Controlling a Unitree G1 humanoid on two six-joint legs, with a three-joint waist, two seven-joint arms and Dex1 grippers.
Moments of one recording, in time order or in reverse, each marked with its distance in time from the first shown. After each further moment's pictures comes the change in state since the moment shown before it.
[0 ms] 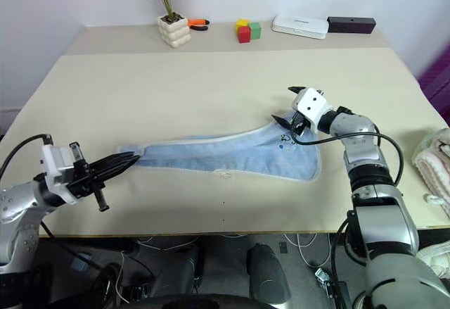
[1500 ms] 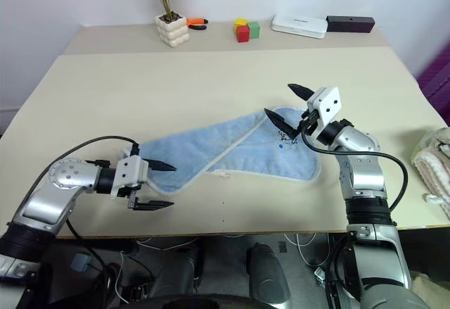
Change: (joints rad) left arm -0.318 0.129 -0.474 0.248 0.369 -0.058 -0.177; right arm 0.329 0.126 -0.166 -0.651 0.355 0.399 0.015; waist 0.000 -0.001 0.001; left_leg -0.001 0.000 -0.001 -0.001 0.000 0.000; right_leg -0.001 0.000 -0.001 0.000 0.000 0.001
